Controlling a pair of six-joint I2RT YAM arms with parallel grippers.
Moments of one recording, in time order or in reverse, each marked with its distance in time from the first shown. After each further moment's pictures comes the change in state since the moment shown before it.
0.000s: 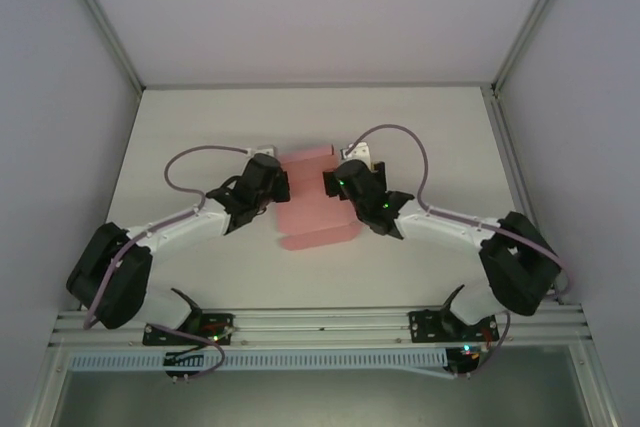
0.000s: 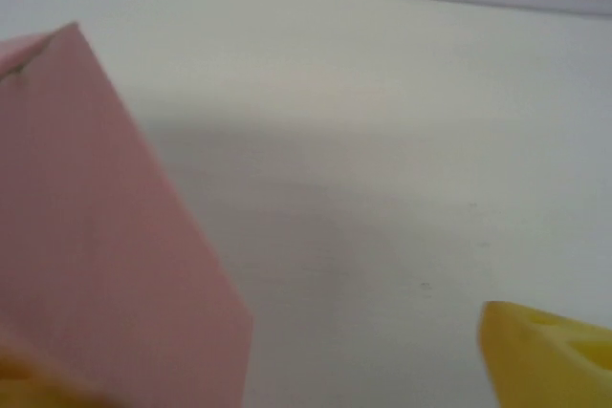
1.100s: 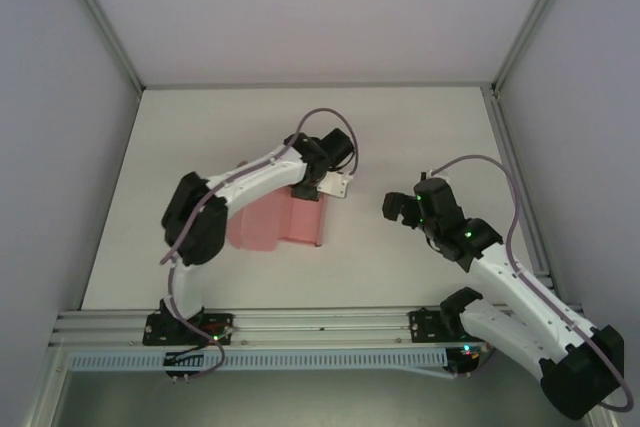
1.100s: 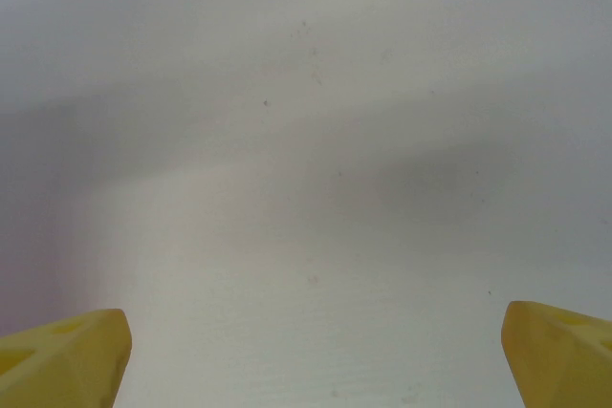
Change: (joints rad) left arm -0.174 0.612 0.905 -0.961 -0.153 1.516; right arm -0.306 -0.615 -0.198 -0.615 -0.285 0.286
